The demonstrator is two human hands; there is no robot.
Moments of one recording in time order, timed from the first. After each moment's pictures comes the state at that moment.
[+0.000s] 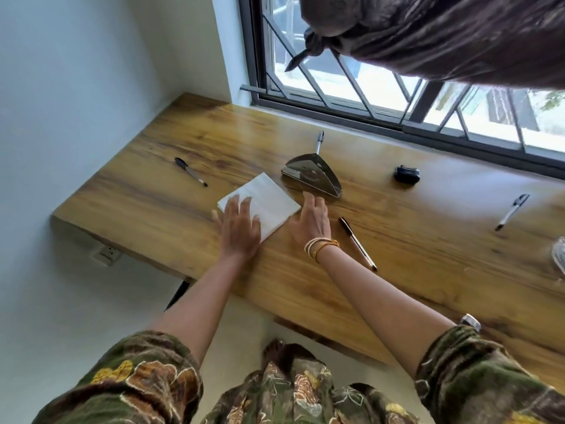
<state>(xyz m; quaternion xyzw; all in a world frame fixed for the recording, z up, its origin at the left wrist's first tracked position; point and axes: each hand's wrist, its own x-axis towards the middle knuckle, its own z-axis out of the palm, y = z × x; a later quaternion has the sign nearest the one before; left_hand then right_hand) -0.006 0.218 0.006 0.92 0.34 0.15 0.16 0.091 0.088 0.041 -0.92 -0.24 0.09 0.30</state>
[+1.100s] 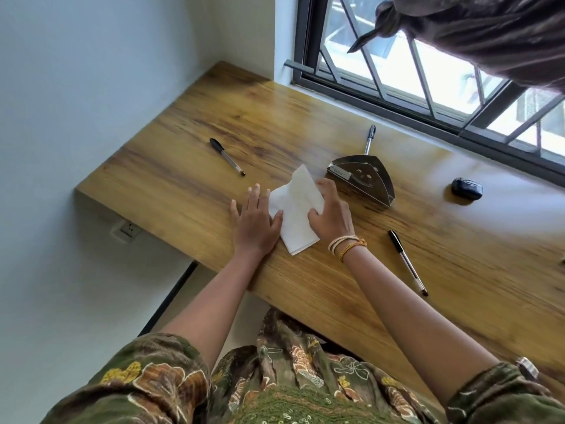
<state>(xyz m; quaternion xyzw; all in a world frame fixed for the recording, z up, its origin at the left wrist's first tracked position) -0.022 0.273 -0.012 0.92 0.36 0.09 0.15 0.088 0.149 0.043 -0.87 -0.34 0.07 0.35</state>
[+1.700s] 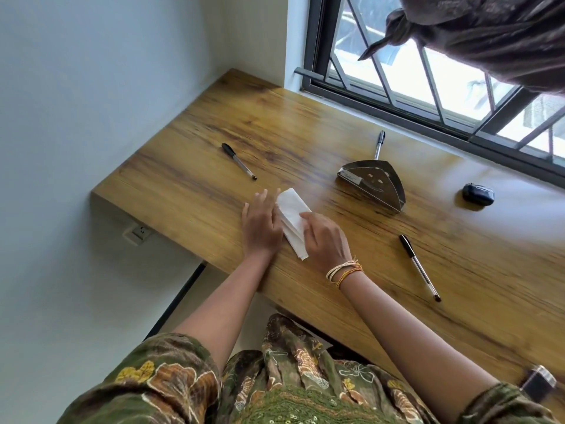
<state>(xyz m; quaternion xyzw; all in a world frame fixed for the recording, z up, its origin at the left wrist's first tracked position) -0.026 0.275 -0.011 0.85 0.37 0.23 0.27 0.045 0.147 0.019 -0.84 -0.43 0.00 0.34</state>
